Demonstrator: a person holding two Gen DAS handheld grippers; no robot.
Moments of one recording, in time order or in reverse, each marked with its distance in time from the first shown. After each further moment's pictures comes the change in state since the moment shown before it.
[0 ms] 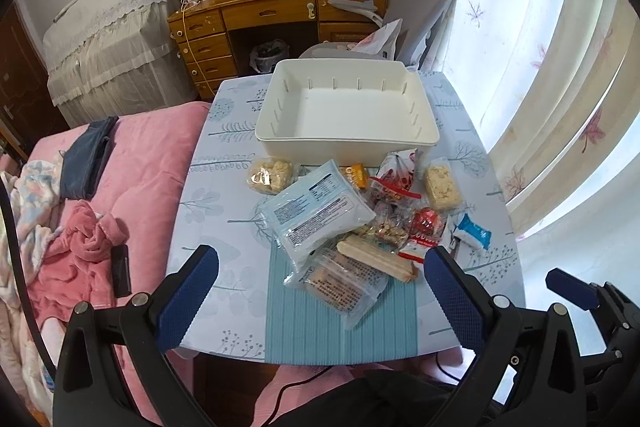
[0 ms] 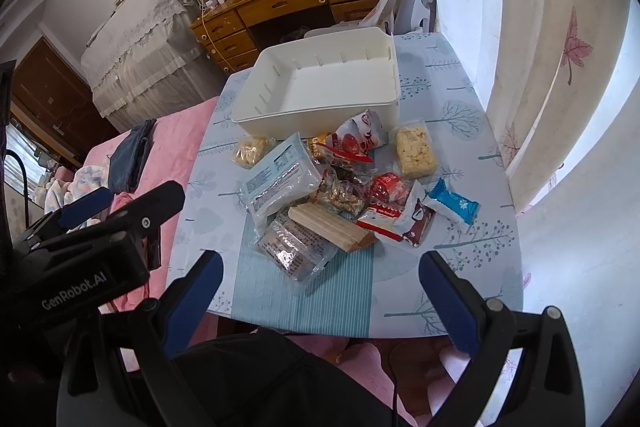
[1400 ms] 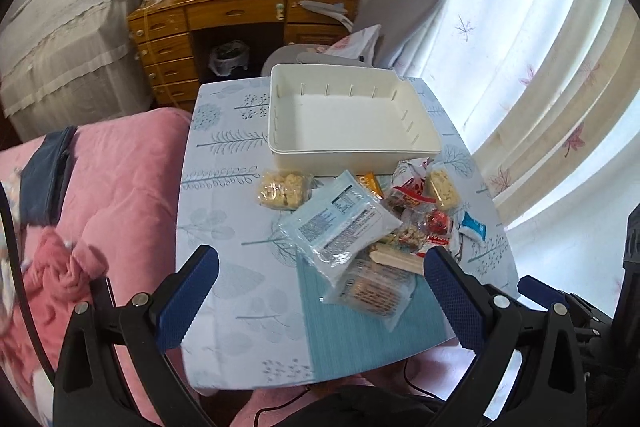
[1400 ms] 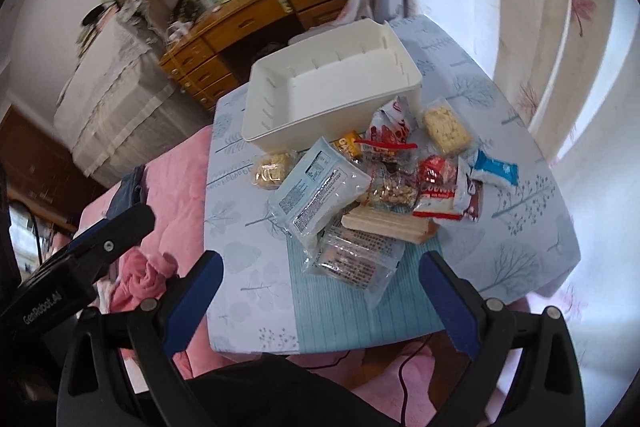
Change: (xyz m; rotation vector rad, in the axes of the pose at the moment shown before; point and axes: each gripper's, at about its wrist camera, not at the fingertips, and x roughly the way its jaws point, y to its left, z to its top) left arm 0.030 0.127 0.029 0.064 0.004 -0.240; right arm 0.039 0.080 -0.001 0.255 -0.054 -0.055
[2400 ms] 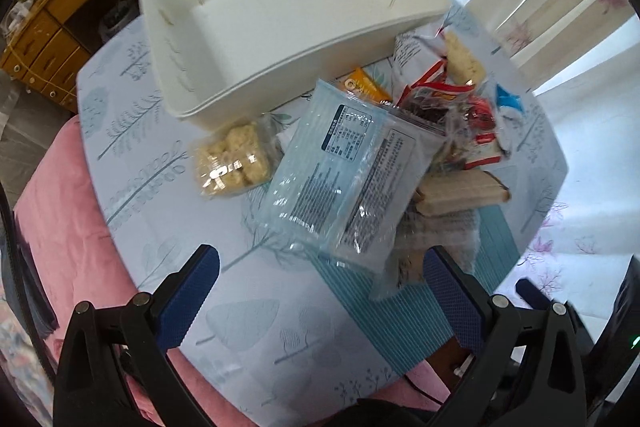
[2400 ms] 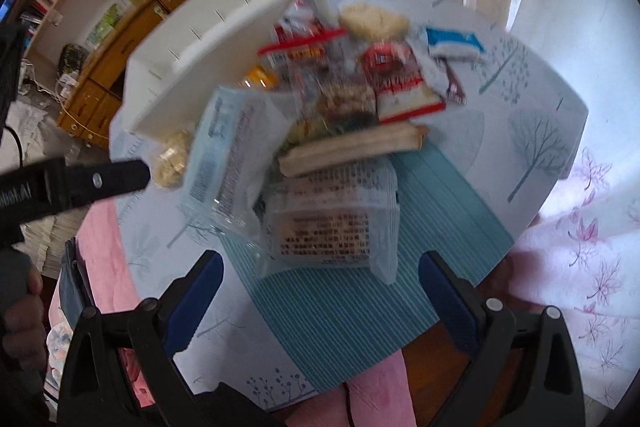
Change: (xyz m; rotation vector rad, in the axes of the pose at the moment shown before) left arm 0.203 -0.016 0.031 0.407 0.441 -0.100; right arm 0.135 -0.017 -0.062 0.378 0.030 -0.247
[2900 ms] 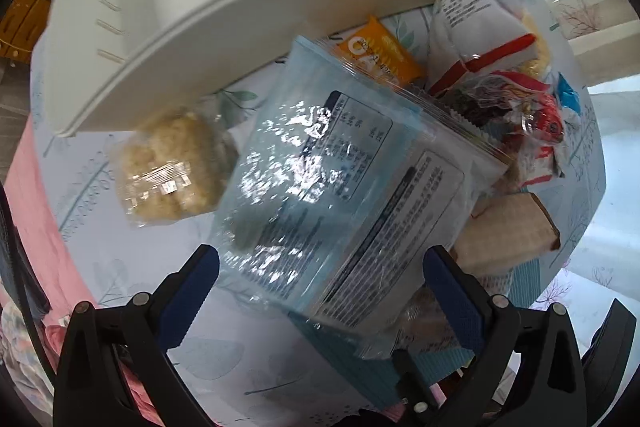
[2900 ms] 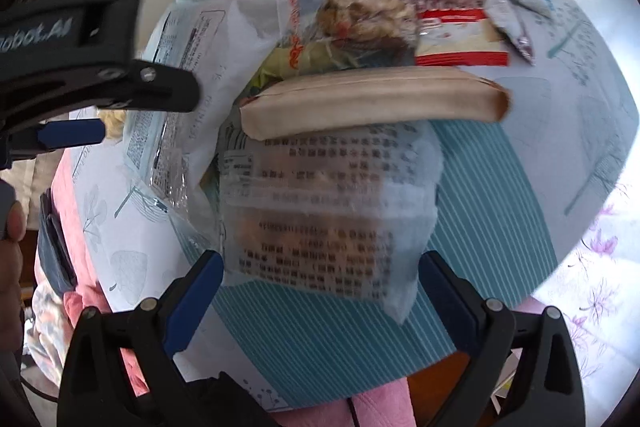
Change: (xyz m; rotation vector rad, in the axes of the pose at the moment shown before) left arm 0.107 -0.015 0.051 -0.068 0.218 0.020; right arm 0.084 0.007 0.018 -0.099 0.256 -0.040
